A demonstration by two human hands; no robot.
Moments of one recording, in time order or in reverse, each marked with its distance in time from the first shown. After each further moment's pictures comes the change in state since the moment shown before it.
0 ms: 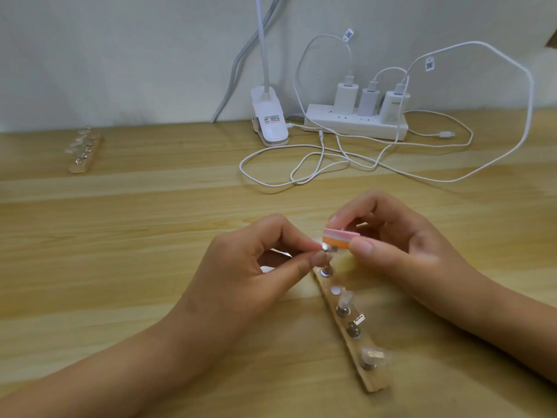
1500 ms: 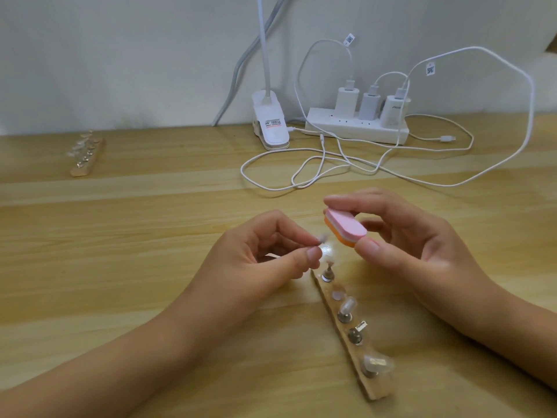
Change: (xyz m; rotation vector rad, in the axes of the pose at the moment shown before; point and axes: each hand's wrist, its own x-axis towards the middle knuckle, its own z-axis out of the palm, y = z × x) left_hand 0.009 0.001 -0.005 -0.202 -0.082 -0.242; right_hand -0.002 0.006 -0.006 -0.147 0.039 -0.096
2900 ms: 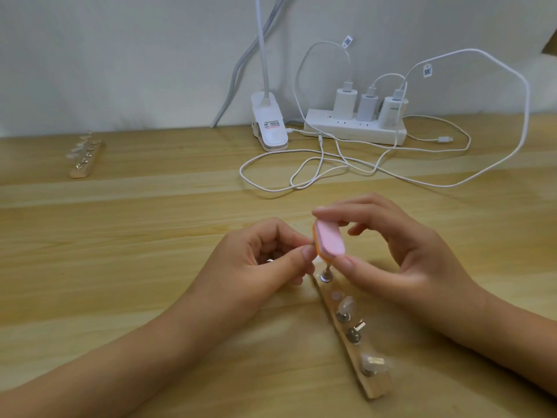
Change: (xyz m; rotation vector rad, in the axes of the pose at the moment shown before) left_hand 0.001 0.002 0.003 -0.047 0.013 -0.039; right_hand 0.002 -0.001 0.008 -0.223 0.024 -0.105
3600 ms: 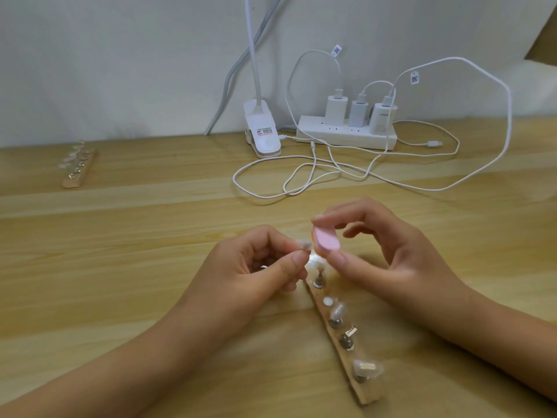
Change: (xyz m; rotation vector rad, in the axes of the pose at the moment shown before) left_hand -0.001 -0.002 -0.001 0.021 0.011 0.000; right_hand 0.001 0.001 -0.002 0.048 0.023 0.062
